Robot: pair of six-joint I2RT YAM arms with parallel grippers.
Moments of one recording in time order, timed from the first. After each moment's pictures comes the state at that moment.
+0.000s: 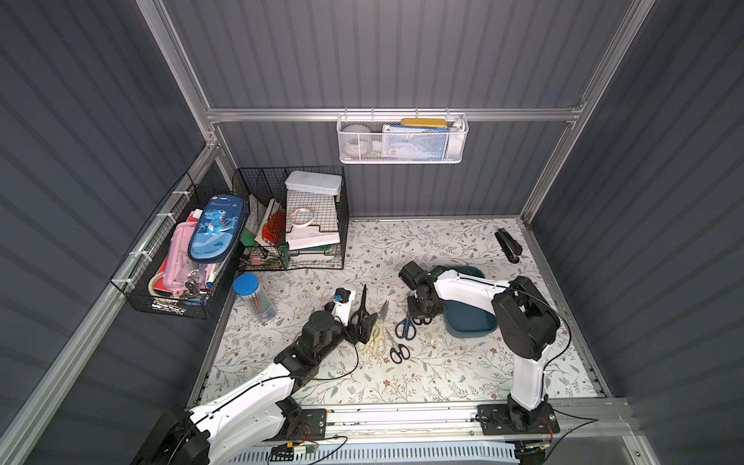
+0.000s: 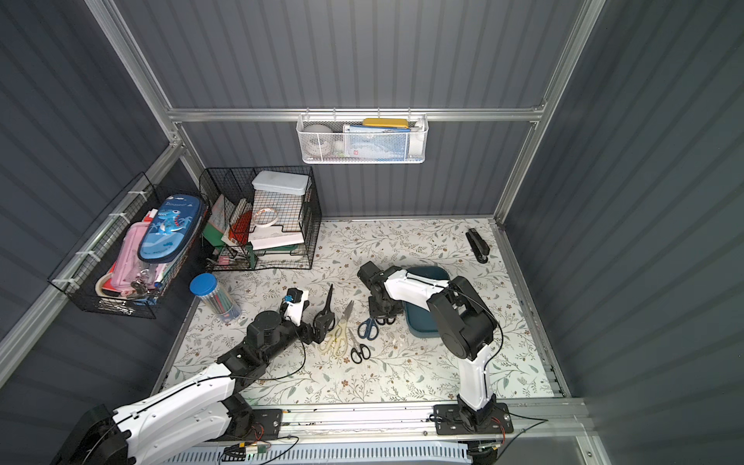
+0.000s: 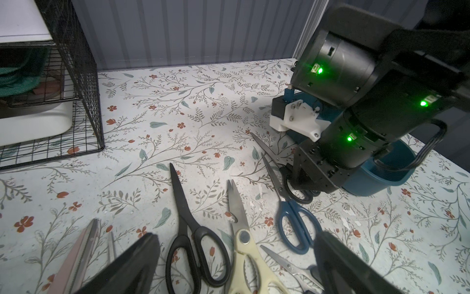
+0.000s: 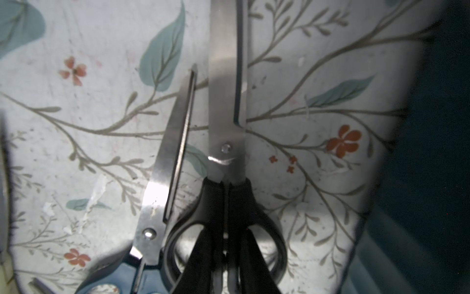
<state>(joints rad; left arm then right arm) -0.69 0.92 0.30 0.29 0.02 -0.16 0.66 1.95 1.30 -0.79 0.10 0.57</state>
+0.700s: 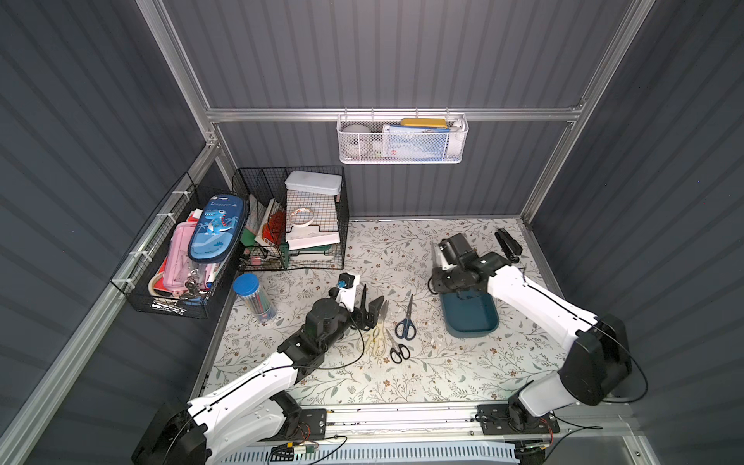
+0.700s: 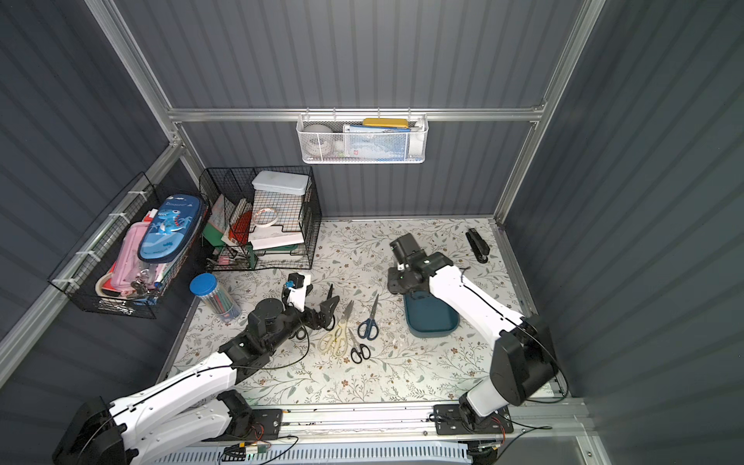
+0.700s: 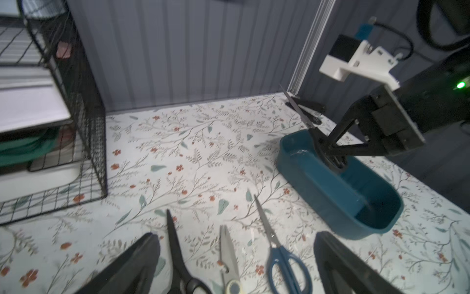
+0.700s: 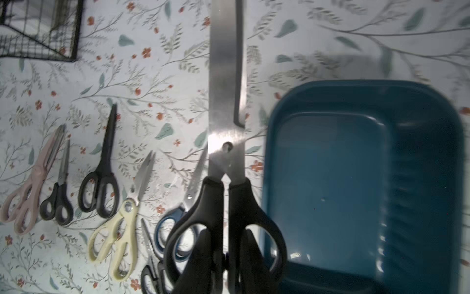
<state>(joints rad) -0.75 1.00 0.51 0.29 -0.05 -0.15 0.44 1.48 1.22 -0.78 0.04 0.42</state>
